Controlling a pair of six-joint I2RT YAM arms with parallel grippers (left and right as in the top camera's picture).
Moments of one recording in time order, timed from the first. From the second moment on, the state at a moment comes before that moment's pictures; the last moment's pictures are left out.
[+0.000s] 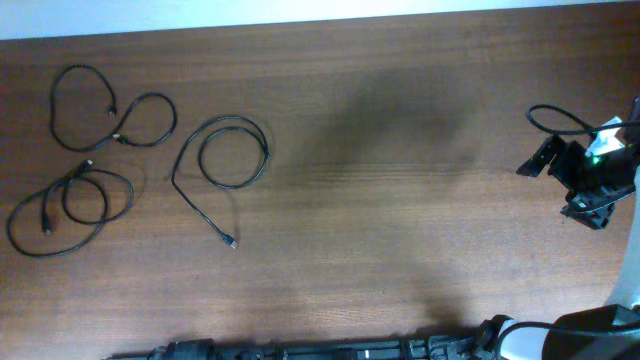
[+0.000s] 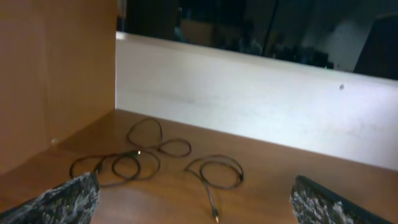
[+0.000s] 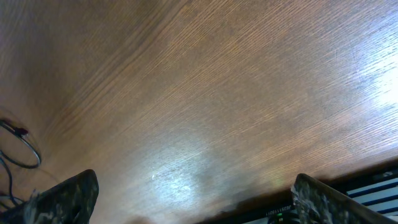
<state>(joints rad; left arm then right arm) 0.01 0.01 1.74 -1.66 -0.15 -0.16 -0.51 1.47 1.45 -1.48 -0.28 0.23</state>
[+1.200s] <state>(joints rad) 0.02 0.02 0.02 -0.01 0.03 -0.16 -0.51 1.47 1.45 -1.48 -0.28 0.23</state>
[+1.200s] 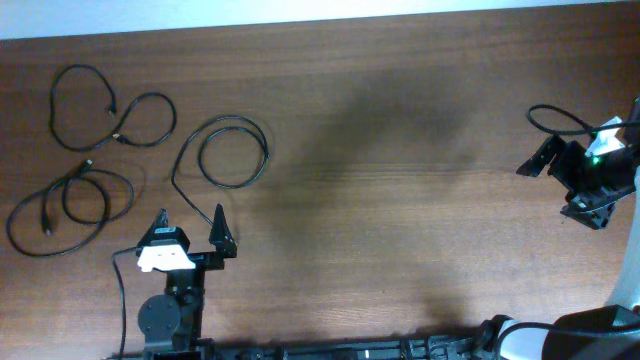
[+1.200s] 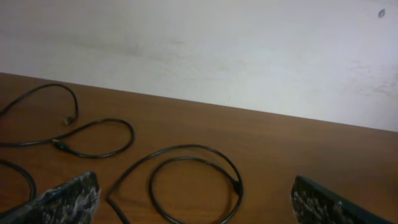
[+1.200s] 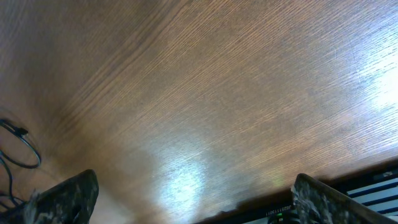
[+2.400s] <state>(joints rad) 0.04 0.02 0.02 -0.08 0.03 -0.15 -0.51 1.47 1.45 -1.48 -0.28 0.23</state>
